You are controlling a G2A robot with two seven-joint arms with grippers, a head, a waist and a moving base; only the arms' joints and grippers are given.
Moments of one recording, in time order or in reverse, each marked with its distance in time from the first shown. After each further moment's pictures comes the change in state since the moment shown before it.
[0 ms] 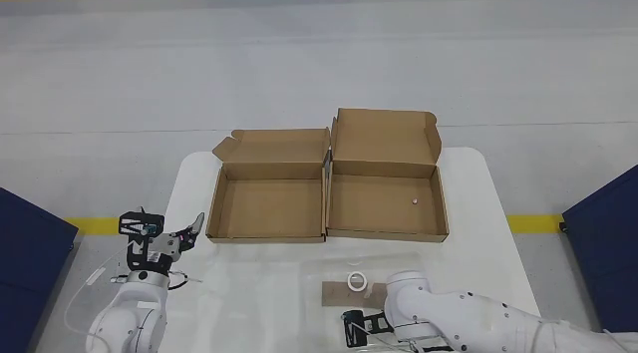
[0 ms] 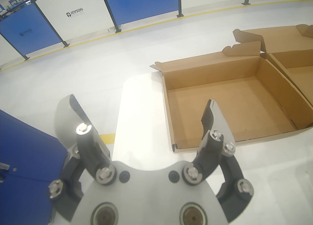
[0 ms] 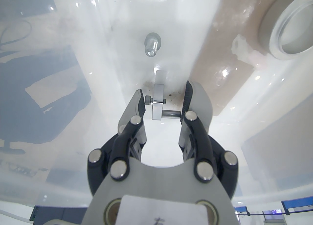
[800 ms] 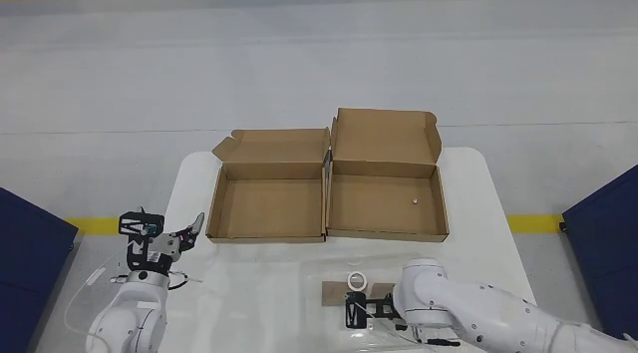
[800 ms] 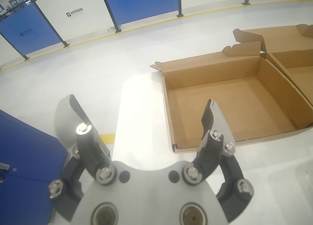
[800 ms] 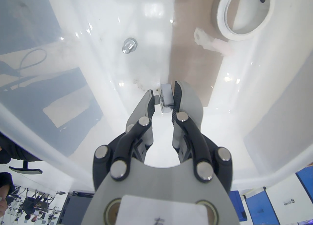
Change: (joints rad) left arm 0.000 0.000 0.000 0.000 0.000 0.000 0.000; right arm -0.060 0.062 0.159 -0.060 0.062 0.038 -0.056
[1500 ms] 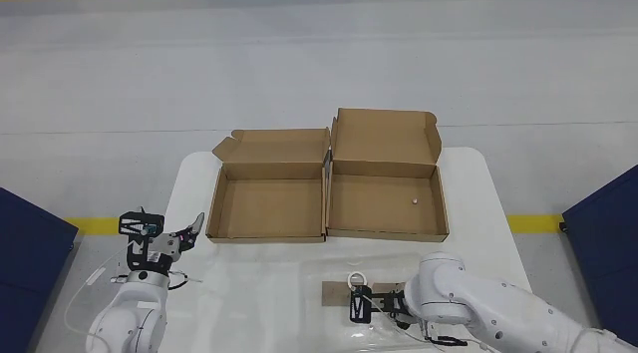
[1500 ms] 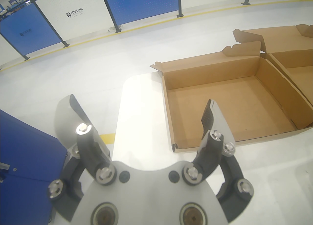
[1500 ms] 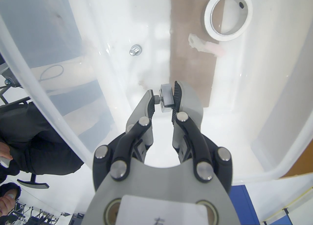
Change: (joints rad) left arm 0.000 0.000 0.000 0.000 0.000 0.000 0.000; right arm -0.073 0.056 0.117 -0.029 0.077 -0.040 -0.101
